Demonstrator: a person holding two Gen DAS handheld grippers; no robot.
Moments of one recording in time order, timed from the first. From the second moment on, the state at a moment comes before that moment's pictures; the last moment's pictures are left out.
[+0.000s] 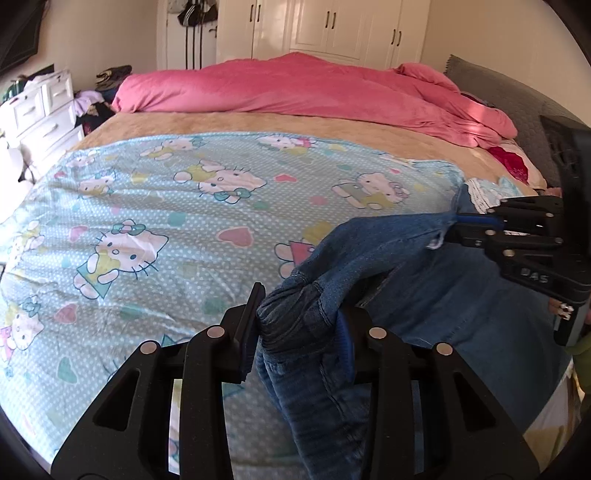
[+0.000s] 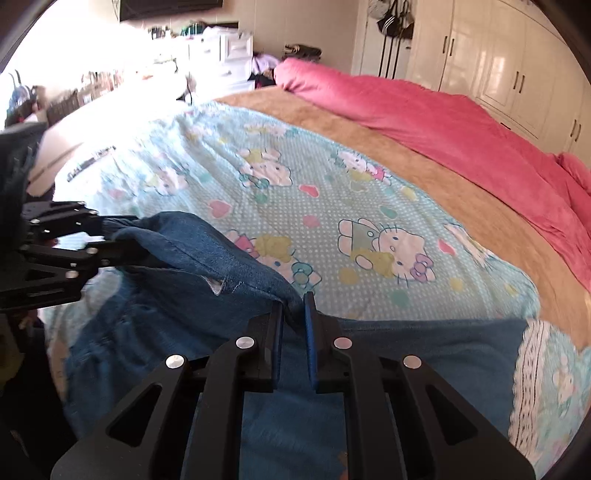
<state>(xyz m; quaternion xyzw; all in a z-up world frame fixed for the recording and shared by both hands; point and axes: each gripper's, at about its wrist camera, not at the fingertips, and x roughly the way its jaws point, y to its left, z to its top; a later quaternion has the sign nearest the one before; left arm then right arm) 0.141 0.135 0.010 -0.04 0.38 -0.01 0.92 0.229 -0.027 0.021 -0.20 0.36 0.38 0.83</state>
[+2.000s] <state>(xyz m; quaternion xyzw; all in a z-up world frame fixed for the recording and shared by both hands) 0.009 0.084 0.021 -0.03 0.41 -0.07 0.91 0.018 -0.087 -0.043 -0.23 0.40 0.46 0.76</state>
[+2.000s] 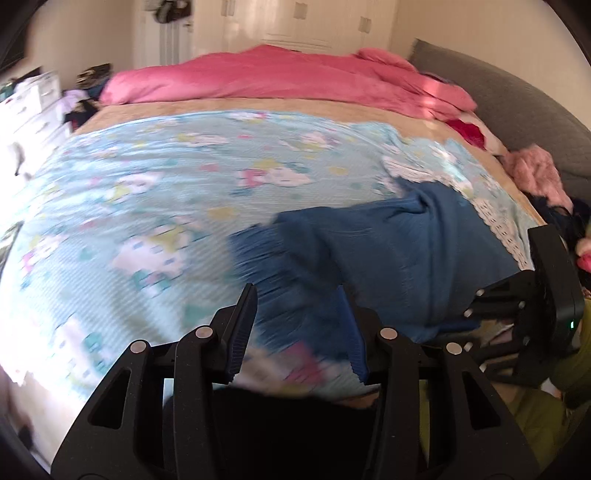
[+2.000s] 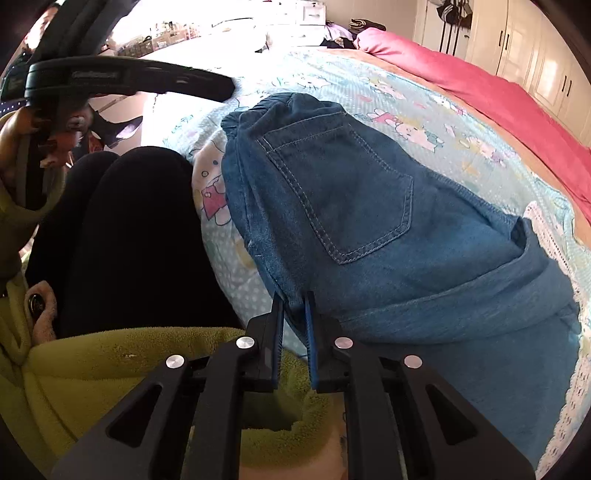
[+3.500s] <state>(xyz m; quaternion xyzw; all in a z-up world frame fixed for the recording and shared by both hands) 0.001 0.074 0.031 -0.05 0.38 -0.06 0.92 0.104 -0.172 0.030 -0.05 0.38 0.29 0.87</state>
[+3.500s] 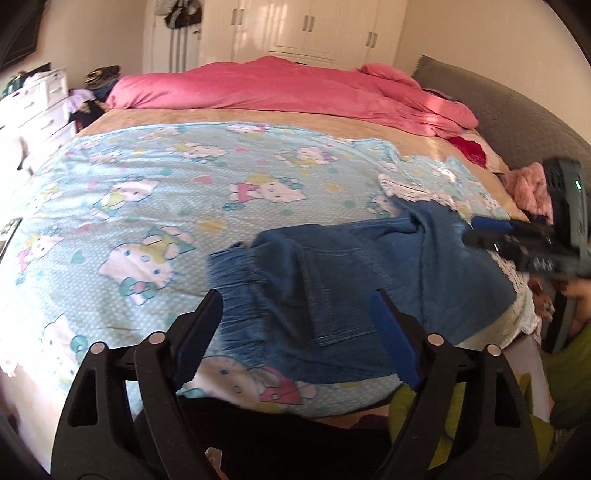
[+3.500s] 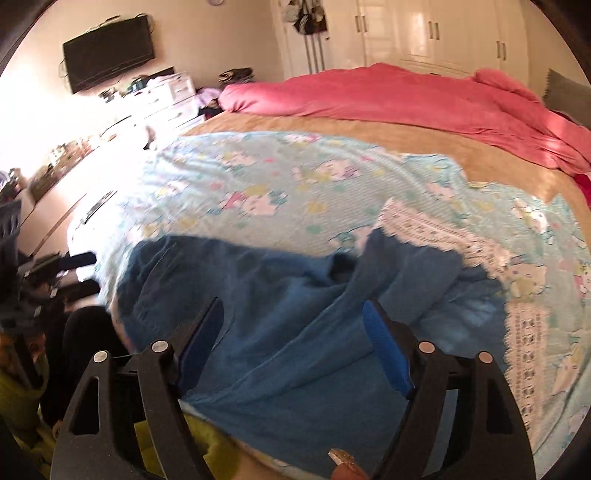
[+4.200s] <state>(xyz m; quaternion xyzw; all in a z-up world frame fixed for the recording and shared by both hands) 0.045 -0.034 -0.008 -0.03 0.45 -0.19 0.87 0.239 -0.168 0.029 -0.03 0.43 0.22 0.87</state>
